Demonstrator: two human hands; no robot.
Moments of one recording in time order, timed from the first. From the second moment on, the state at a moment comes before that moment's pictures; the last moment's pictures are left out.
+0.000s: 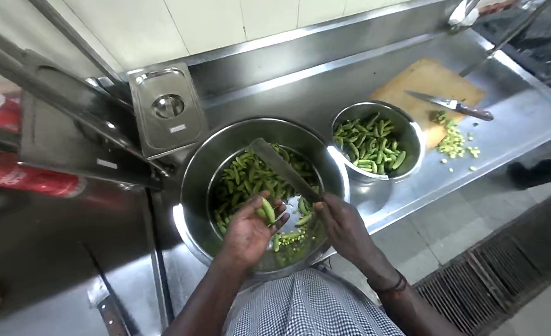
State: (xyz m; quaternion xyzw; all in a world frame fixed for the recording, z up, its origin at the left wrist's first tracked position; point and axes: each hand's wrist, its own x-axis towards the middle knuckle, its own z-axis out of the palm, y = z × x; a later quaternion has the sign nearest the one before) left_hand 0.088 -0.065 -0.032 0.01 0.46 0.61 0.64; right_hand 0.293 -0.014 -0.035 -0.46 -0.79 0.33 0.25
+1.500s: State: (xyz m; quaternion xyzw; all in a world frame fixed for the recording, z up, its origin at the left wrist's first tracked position) left_hand 0.087 -0.077 -0.036 0.64 0.53 0.47 0.31; right_hand 0.277 -0.015 -0.030 -0.42 -0.75 0.44 0.25
